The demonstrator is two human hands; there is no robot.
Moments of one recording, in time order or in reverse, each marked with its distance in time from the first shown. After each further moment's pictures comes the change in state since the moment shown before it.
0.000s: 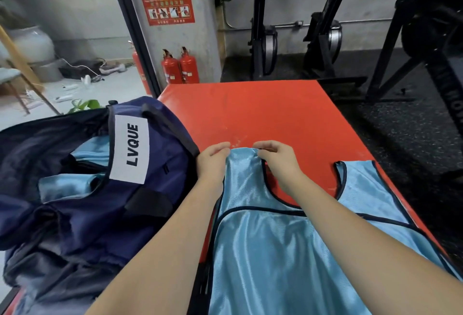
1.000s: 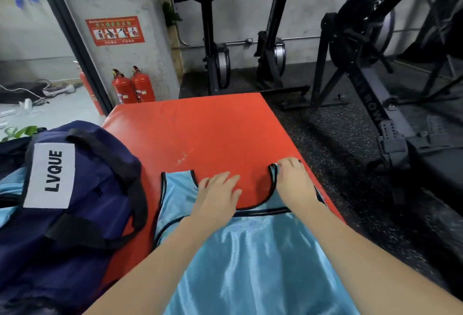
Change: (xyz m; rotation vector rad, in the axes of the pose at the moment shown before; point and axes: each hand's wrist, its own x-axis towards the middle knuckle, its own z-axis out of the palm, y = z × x) left_hand -0.092 -0.028 0.078 1.288 -0.446 0.743; right_hand -0.041 0.033 -0.167 -1.000 0.294 -0.238
